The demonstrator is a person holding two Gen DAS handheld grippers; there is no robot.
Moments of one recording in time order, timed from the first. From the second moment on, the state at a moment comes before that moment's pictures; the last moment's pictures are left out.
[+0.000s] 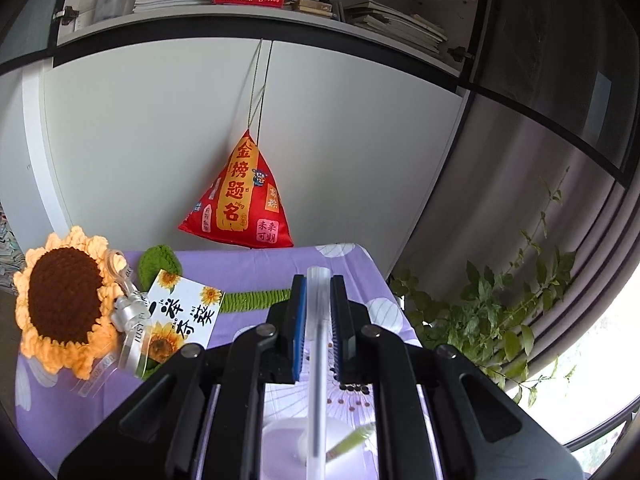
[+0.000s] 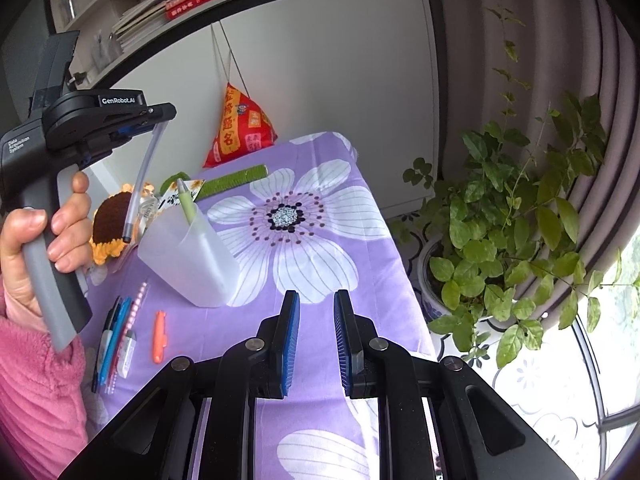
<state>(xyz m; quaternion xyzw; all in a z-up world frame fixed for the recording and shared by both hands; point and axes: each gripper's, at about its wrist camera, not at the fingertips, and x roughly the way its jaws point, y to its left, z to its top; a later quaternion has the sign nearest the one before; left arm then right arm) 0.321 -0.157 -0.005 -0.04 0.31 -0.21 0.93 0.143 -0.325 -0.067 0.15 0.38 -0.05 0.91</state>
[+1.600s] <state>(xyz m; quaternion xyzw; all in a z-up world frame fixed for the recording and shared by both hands) 0.241 -0.082 -0.025 -0.07 0.32 -0.17 0.93 0.154 -0.272 -0.069 0.11 0.42 0.01 0.90</state>
